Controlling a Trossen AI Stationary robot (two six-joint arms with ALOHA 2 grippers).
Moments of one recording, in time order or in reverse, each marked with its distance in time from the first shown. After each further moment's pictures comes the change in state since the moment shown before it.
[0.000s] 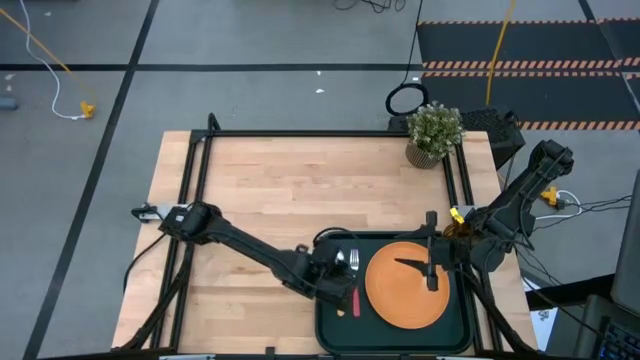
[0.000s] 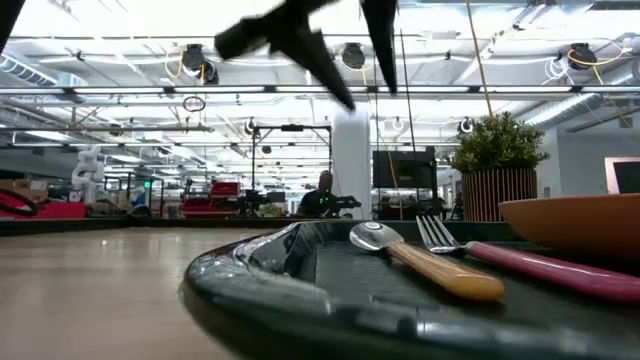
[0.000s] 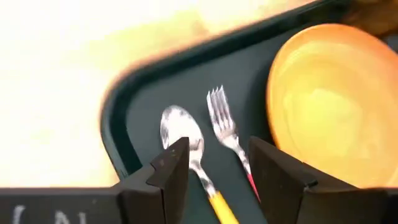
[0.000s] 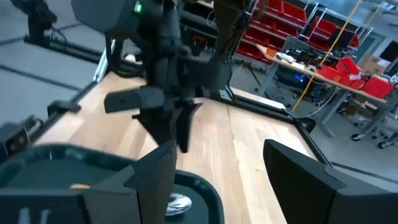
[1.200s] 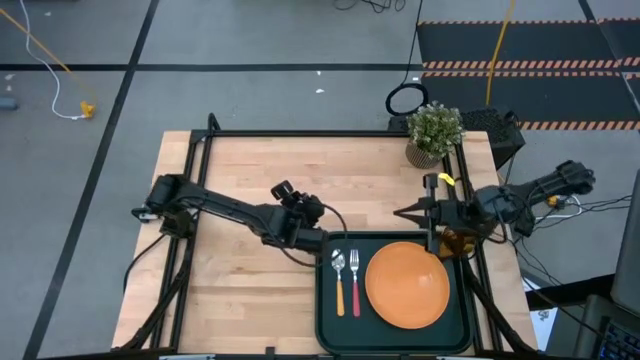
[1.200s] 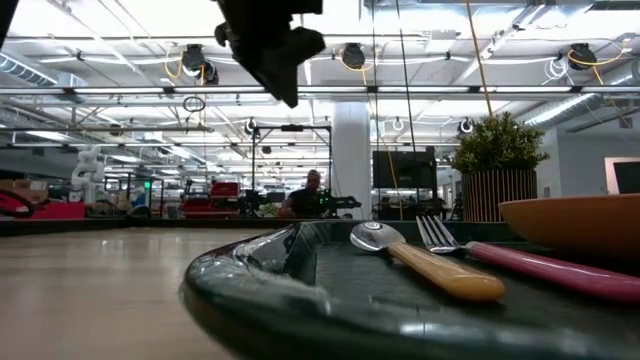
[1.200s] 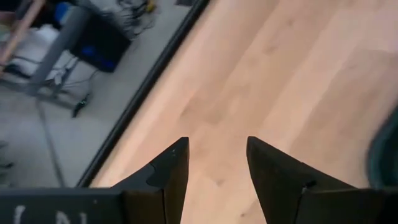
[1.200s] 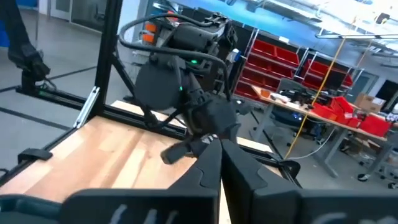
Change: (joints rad) left arm 0.192 -0.339 -0.411 -0.043 -0.302 0.850; right arm -0.460 -0.218 0.000 0.071 -0.514 -0.210
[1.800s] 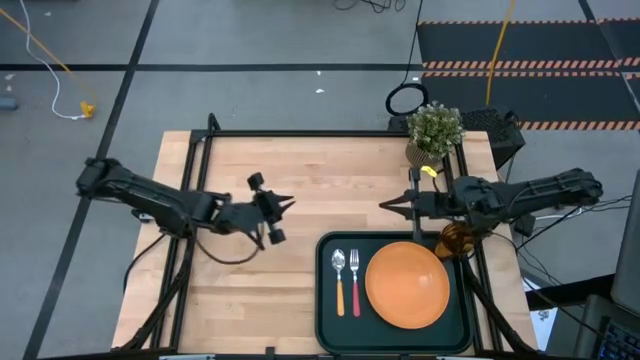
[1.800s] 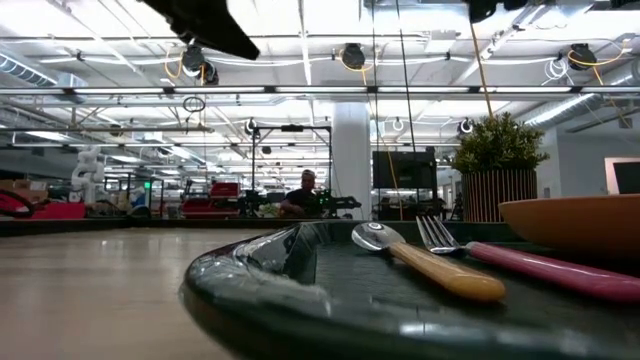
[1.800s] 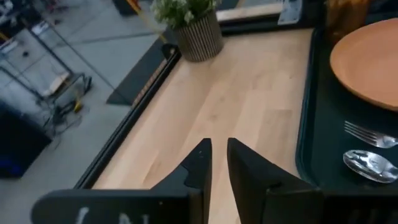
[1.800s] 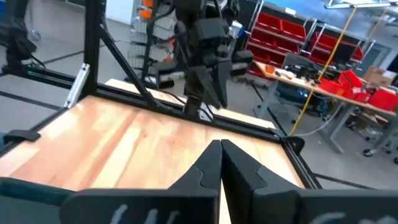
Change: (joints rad) left arm -0.021 -0.643 -0.694 0.849 0.194 0.562; right arm -0.211 0.110 0.000 0.013 -0.193 0.034
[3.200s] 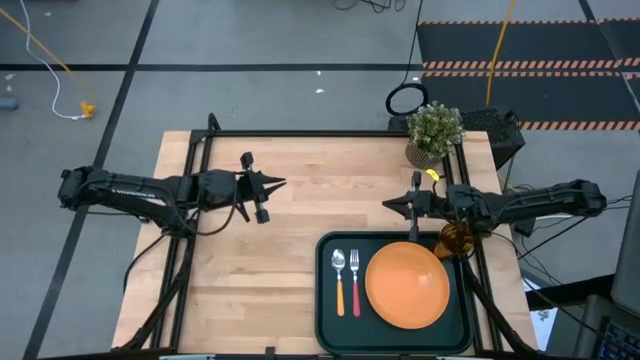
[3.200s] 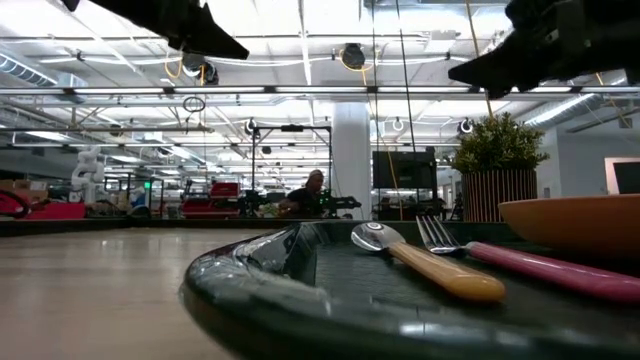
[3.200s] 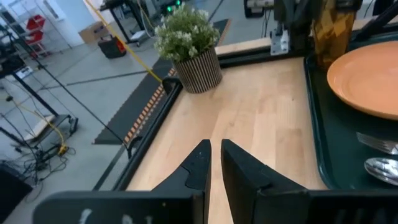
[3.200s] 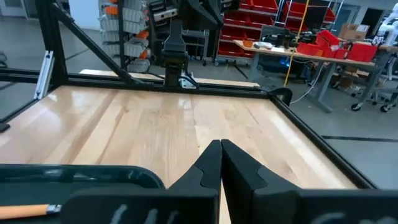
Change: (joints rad) left arm 0.241 -0.248 -0.198 0.207 0.308 0.282; right arm -0.117 -0.111 -0.361 0.234 0.002 0.161
